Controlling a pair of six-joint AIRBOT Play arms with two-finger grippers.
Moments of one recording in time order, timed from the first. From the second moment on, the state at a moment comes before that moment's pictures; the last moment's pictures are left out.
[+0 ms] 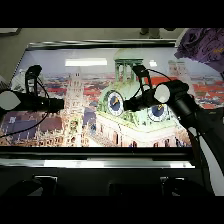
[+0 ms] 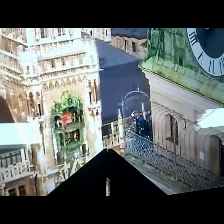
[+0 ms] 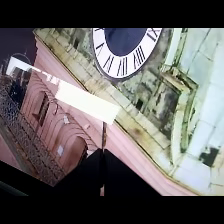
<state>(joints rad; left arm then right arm) -0.24 -1.07 1.17 1.44 -1.19 -1.75 0.43 -1.26 1.30 -1.35 1.13 1.63</state>
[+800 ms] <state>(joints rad) -0.12 -1.10 1.24 1.59 -1.11 -1.96 0.43 -1.26 1.30 -1.35 1.13 1.63</state>
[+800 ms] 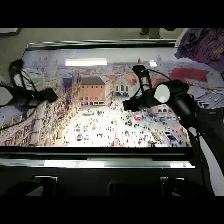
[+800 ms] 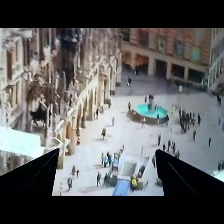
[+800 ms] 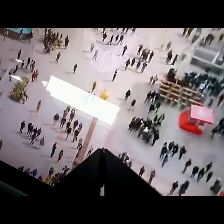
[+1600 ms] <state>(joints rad) 0.34 -1.75 1.60 1.70 -0.51 -1.86 0.43 -1.26 1.30 -1.35 1.13 1.63</state>
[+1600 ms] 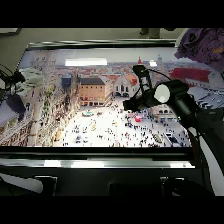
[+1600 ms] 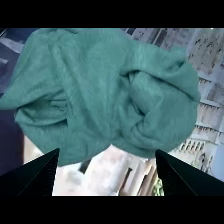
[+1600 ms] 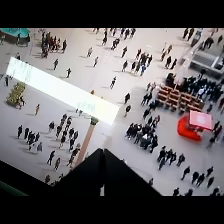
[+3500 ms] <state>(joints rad) 0.22 -1.71 1.74 1.64 -0.76 -1.88 0.43 -1.26 1.30 -1.35 1.13 1.63</state>
